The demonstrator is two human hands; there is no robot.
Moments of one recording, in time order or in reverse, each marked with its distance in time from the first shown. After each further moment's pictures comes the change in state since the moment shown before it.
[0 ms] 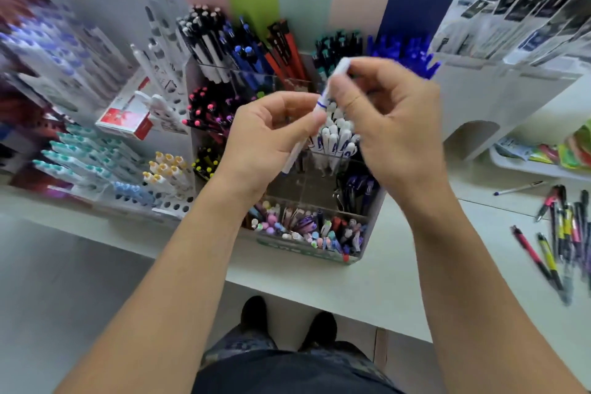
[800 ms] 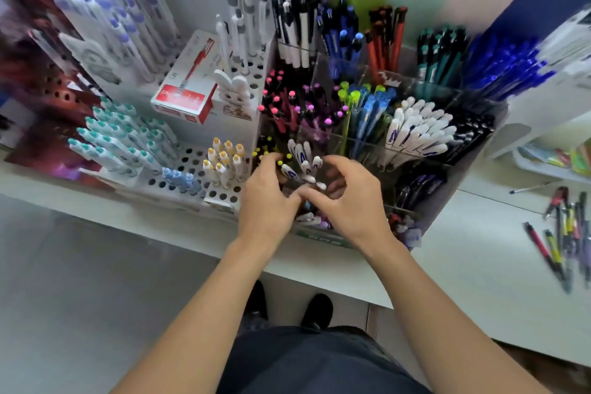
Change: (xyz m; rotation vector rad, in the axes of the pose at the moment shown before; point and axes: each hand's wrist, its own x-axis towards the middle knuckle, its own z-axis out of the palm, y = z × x) left_hand -0.045 -0.116 -0.115 0.665 0.228 -0.102; right_hand -0.090 0.052 0.136 -0.367 -0.348 0.271
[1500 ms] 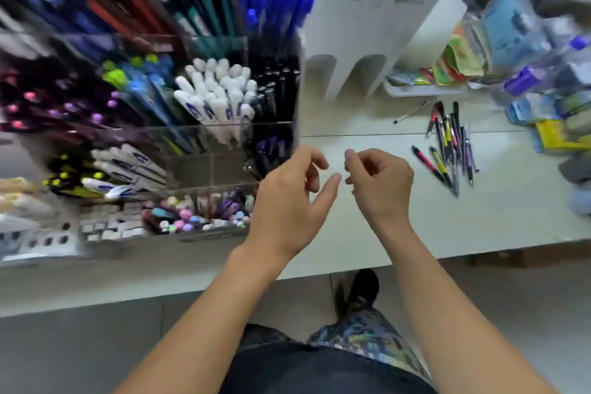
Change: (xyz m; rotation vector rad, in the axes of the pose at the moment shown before) left_hand -0.075 0.141 0.150 -0.158 -0.387 0.451; right_hand -0.068 0.159 -0.154 0.131 0.526 0.425
